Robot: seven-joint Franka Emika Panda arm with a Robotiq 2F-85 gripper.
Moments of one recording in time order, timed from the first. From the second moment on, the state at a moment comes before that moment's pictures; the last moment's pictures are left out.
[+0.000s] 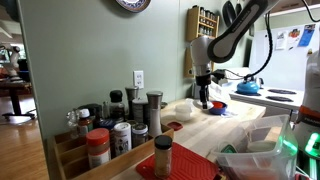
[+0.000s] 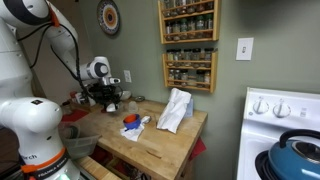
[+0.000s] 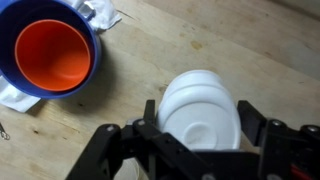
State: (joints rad) arm 0.22 -0.02 0.17 -2.52 -0.13 2.36 0.06
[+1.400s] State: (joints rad) arm 0.22 0.23 0.20 -2.19 -0.13 2.28 -0.18
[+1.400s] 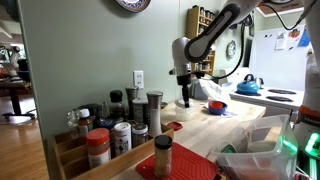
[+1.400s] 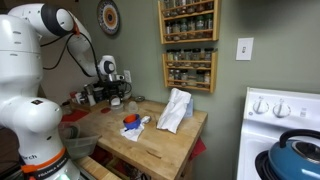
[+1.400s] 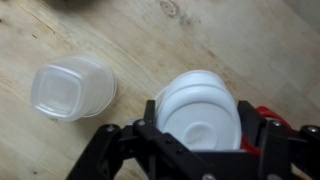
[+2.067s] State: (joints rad) arm 0.22 0.27 0.20 -2.15 -0.13 2.23 -0.21
